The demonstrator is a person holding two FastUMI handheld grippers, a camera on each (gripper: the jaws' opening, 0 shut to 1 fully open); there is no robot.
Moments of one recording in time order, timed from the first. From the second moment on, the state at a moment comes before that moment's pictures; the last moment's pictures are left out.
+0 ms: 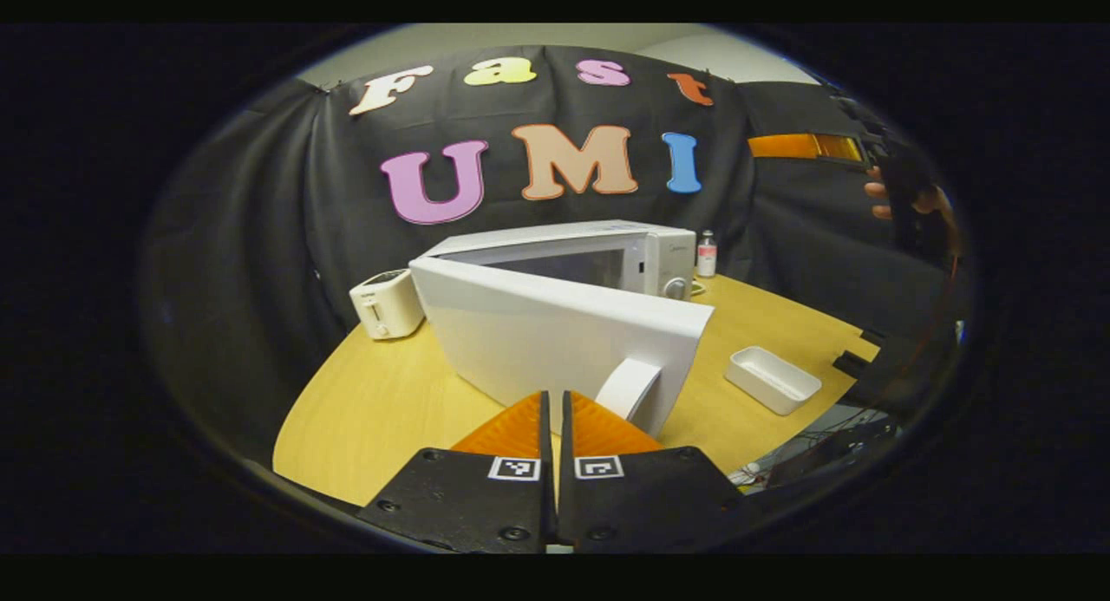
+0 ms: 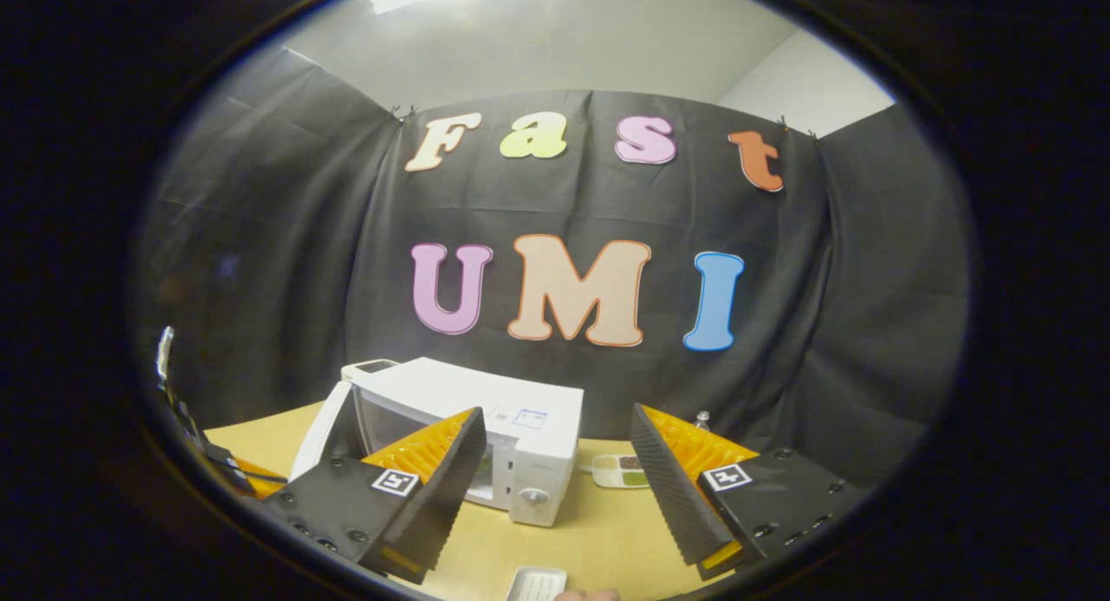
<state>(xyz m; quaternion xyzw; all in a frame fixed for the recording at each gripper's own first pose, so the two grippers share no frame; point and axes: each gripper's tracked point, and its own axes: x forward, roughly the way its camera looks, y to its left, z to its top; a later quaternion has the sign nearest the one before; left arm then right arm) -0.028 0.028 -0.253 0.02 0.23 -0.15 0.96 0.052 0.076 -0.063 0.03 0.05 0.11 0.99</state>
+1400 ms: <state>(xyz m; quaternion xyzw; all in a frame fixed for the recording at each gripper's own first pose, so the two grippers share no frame) 0.110 -0.081 -0.261 0.04 0.19 -0.22 0.95 0.061 0.009 -0.059 0.04 0.07 0.06 0.99</state>
